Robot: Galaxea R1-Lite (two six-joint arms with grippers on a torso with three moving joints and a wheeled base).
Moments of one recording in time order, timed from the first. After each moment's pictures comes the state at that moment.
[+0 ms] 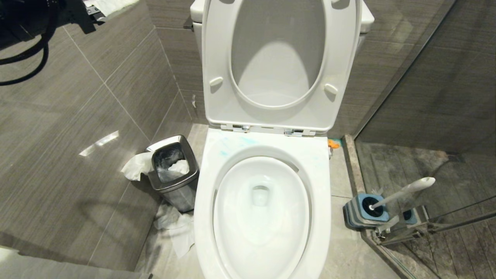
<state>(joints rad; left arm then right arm) -0.11 1.57 -1.54 -0.46 -0.77 -0.67 0.00 0.00 0.00 0.00 -0.02 0.07</state>
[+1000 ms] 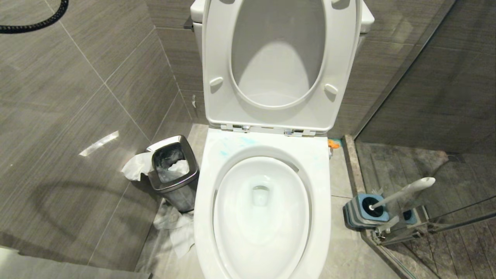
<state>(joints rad) -0.23 1.49 -1.75 -0.02 -0.35 0.02 0.00 0.00 0.00 0.00 -0.02 0.07</state>
